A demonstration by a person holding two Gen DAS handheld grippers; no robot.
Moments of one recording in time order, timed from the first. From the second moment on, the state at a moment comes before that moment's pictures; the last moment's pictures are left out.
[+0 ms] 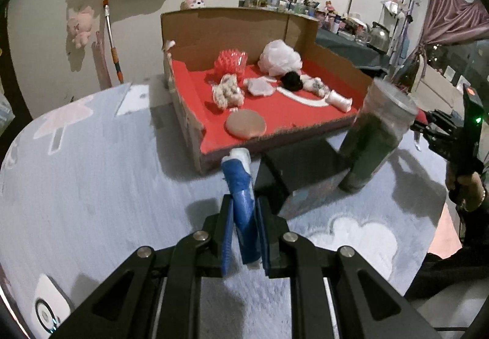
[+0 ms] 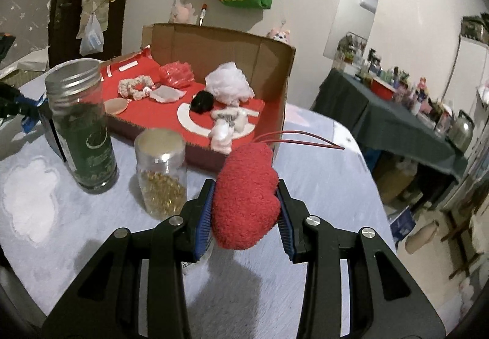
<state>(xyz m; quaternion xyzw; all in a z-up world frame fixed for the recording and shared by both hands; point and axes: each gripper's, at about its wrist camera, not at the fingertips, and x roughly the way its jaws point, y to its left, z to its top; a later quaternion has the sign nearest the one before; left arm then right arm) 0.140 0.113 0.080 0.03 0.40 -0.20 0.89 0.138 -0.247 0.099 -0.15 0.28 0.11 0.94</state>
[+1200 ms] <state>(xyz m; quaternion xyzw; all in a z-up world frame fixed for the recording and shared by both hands) 0.331 -0.016 0.075 0.04 0.55 -0.29 0.78 0.334 -0.146 0.084 -0.12 0.52 0.32 0.79</state>
